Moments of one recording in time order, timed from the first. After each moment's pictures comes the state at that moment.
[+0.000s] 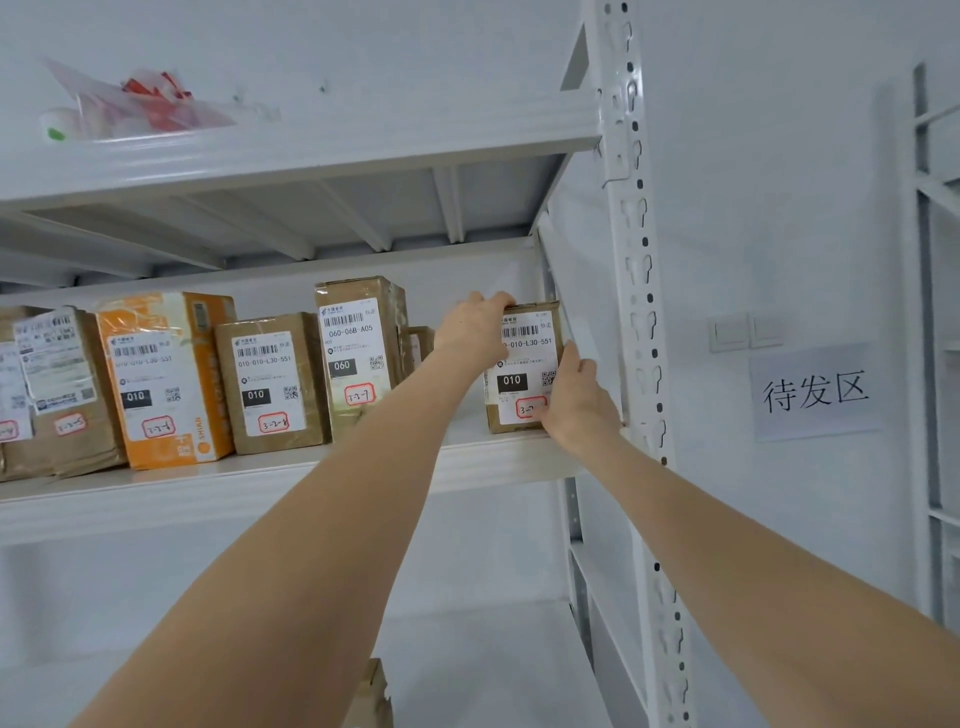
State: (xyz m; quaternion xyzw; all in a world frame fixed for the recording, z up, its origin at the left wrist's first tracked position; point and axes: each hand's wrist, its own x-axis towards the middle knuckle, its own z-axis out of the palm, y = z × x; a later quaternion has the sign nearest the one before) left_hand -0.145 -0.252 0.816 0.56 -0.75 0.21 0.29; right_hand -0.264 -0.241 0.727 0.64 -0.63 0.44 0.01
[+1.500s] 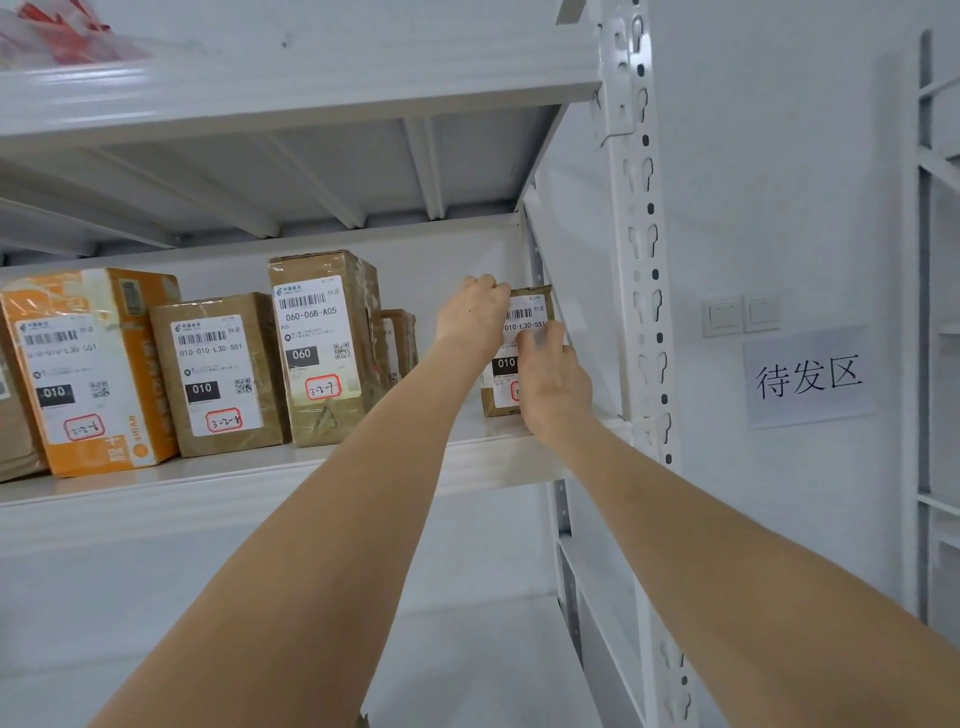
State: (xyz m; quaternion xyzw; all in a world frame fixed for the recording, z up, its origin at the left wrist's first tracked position) left_hand -0.161 -0.312 0.808 0.52 -0.73 0.34 0.27; right_hand -0.250 -0.283 0.731 0.65 -0.62 0.40 0.17
